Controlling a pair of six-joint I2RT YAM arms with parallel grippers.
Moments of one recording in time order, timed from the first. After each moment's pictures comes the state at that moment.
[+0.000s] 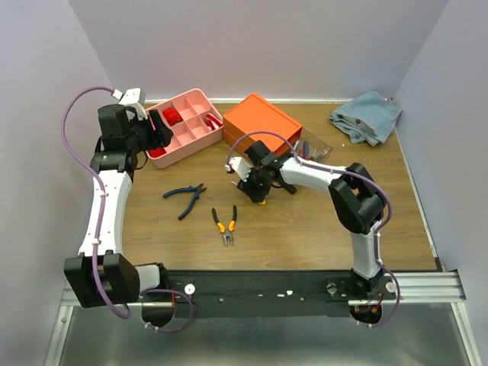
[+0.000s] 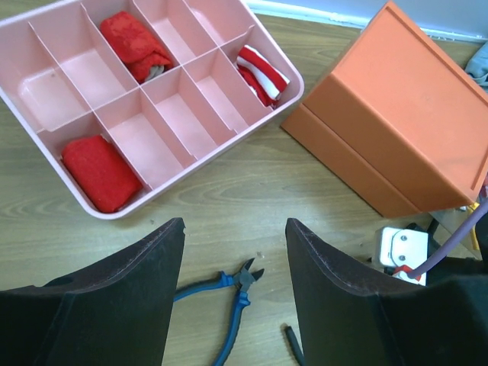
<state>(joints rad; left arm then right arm) 0.10 1.24 1.22 -0.40 0.35 -0.19 0.74 2.02 1.42 -0.50 -0.20 -0.45</state>
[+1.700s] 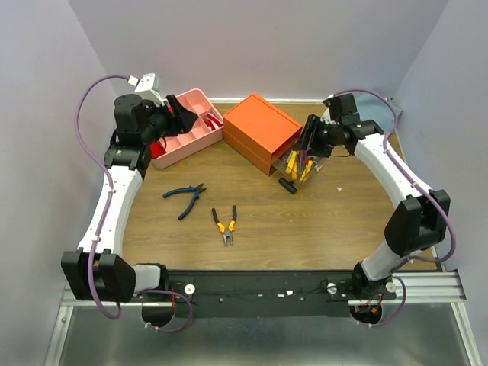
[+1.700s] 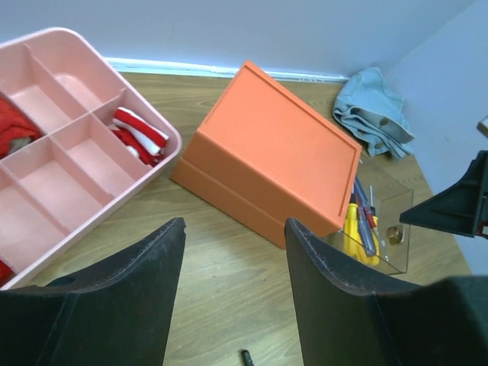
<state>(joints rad) -0.06 1.26 1.26 -0.22 0.40 -0.38 0.27 1.63 1.46 -0.69 -0.24 0.52</state>
